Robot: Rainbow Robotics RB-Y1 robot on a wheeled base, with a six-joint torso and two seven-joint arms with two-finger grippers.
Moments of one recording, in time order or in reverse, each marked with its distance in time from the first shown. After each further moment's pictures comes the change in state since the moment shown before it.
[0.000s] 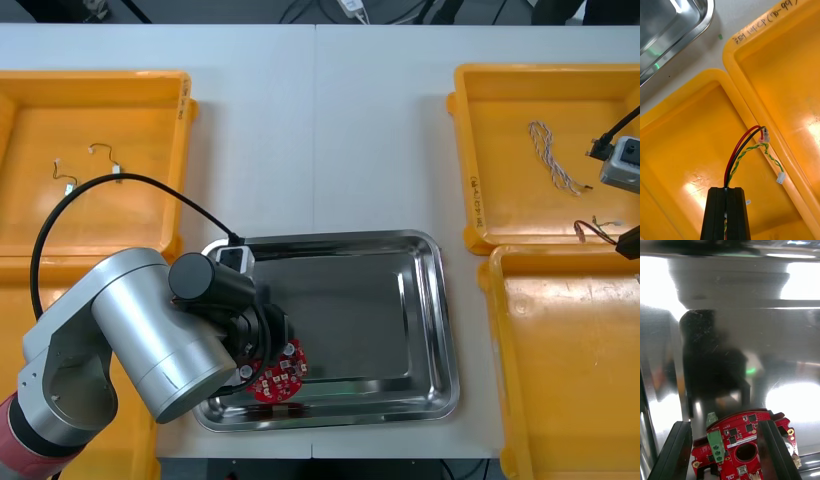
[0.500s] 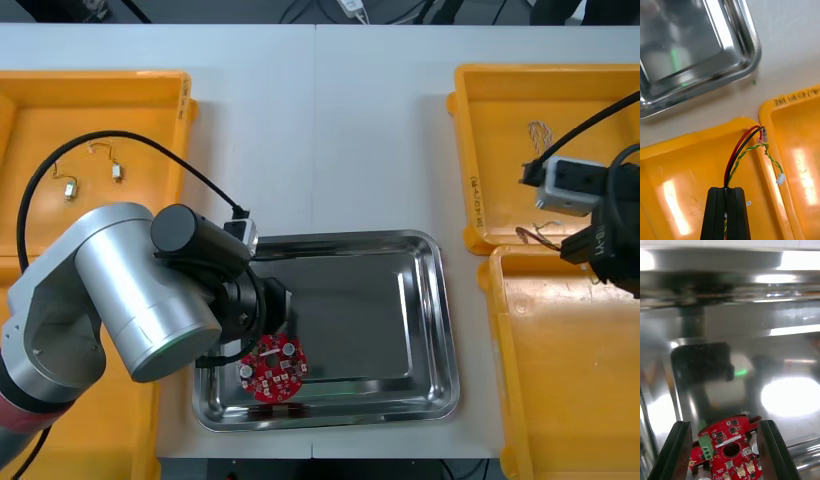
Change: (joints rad) right arm -0.084 0.000 0.169 -0.164 -0.021 -0.057 -0.011; left arm -0.119 0.050 0.049 0.000 0.168 0.019 0.000
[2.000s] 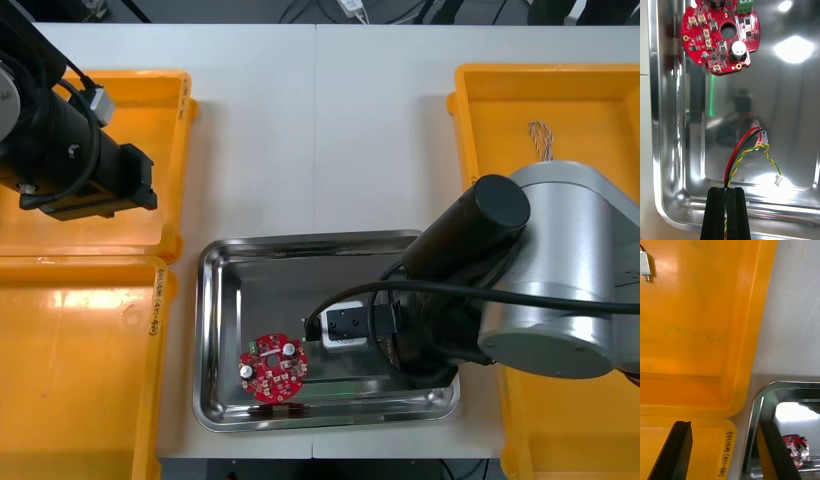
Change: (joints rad) right arm -0.158 0.384 0.712 -0.062 0.490 -0.014 -0.044; left arm -0.249 0.317 0.408 0.231 0.475 0.156 -0.128
